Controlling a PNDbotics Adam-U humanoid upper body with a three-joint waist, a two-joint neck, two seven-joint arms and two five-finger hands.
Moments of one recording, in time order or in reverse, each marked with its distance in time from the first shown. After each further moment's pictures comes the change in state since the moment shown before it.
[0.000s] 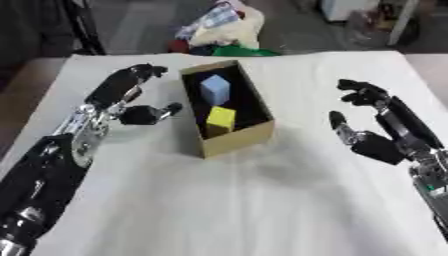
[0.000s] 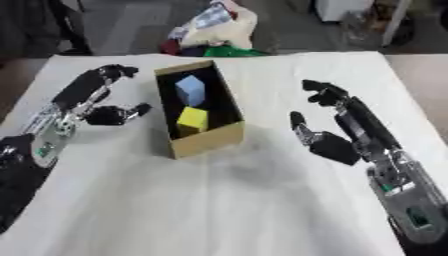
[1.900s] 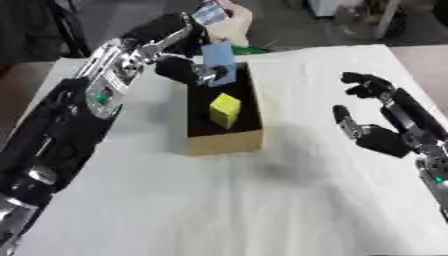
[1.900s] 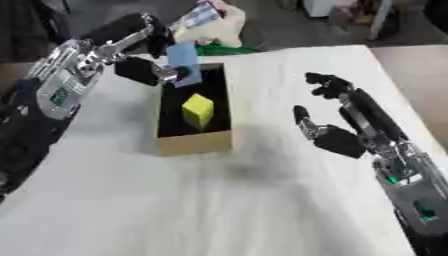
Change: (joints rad) left arm -0.279 -0.062 -0.119 -0.061 0.114 0.267 -0.423; right arm -0.028 -0.022 0.027 0.013 0.001 -0.007 0.043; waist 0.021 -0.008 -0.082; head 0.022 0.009
